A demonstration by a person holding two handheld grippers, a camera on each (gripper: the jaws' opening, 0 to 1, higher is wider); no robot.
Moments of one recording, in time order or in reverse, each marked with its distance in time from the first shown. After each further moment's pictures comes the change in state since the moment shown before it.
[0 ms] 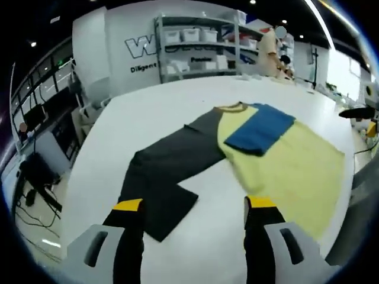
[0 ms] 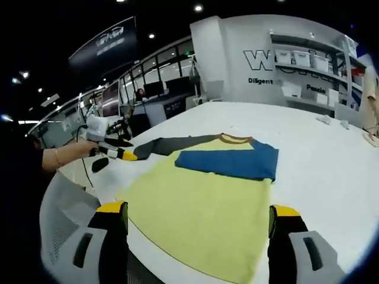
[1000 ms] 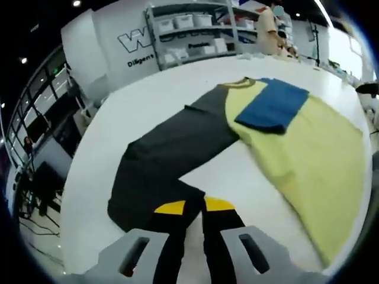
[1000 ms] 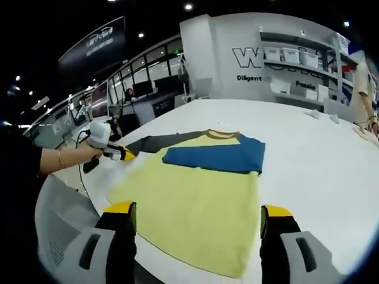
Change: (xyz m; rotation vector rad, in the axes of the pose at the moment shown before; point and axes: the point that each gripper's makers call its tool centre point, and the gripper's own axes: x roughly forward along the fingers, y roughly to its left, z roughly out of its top) left arm 0.039 0.018 -0.022 0.060 0.086 0.082; right arm -0.009 -0.017 -0.006 0.047 0.006 -0.076
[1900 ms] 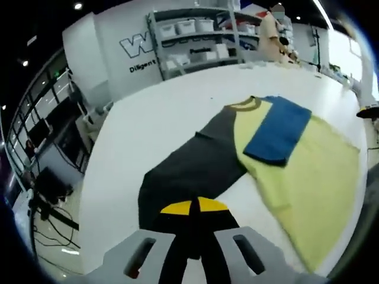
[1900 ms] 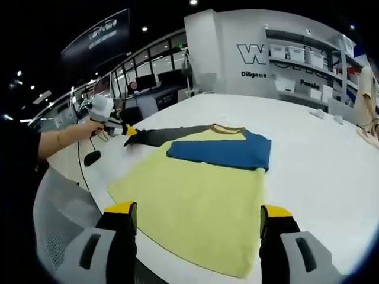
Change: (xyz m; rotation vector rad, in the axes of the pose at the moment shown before) left arm -0.021 0.017 0.071 0.024 -0.048 -0.017; right arm 0.009 0.014 -0.007 -0.050 0.040 0.035
